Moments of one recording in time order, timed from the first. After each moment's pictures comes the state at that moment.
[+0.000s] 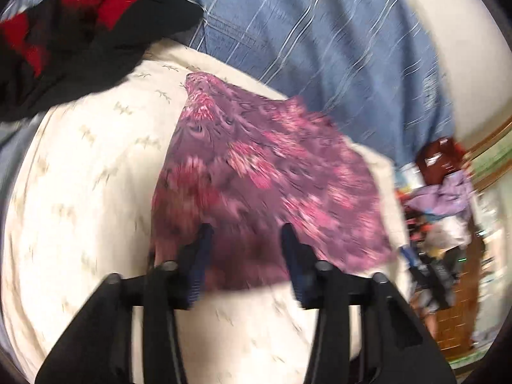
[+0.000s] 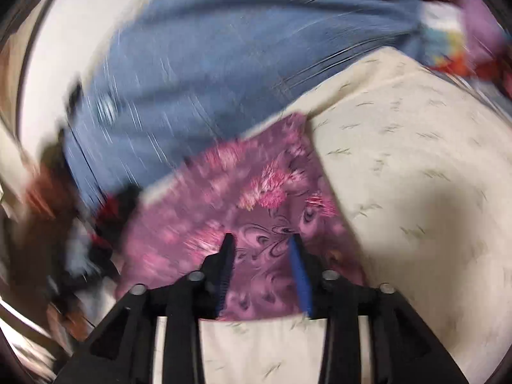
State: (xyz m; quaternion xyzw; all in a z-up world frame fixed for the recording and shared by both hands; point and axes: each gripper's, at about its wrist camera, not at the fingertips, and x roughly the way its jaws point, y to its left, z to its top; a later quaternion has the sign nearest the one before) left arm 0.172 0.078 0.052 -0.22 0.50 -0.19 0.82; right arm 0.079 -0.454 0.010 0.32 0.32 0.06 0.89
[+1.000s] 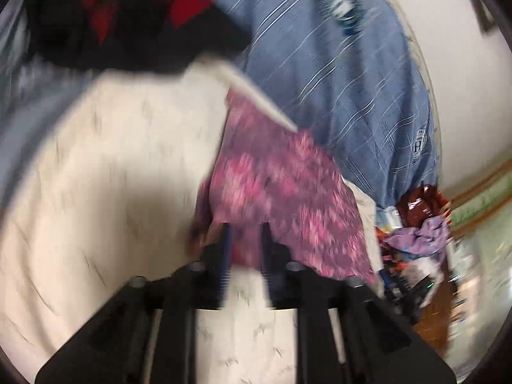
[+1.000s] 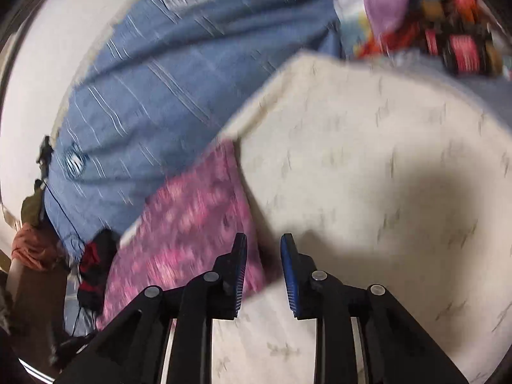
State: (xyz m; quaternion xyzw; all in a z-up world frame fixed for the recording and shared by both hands) left arm 0.154 0.118 0.052 -0.29 0.44 -0.16 0.83; right arm 0.084 -0.490 0.008 0.33 0.29 -0.02 0.90
